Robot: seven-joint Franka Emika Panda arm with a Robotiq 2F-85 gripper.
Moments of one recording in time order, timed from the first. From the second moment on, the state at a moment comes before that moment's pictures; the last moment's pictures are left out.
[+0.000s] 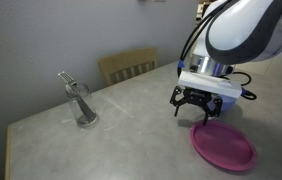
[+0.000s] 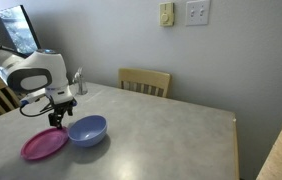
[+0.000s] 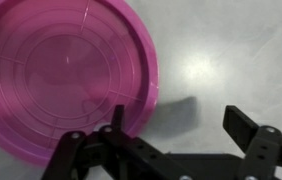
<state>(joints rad) 0.16 0.46 0.06 -2.22 0.39 2.69 0.95</state>
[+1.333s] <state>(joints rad) 0.18 0.50 0.06 -2.20 0.39 2.64 1.05</state>
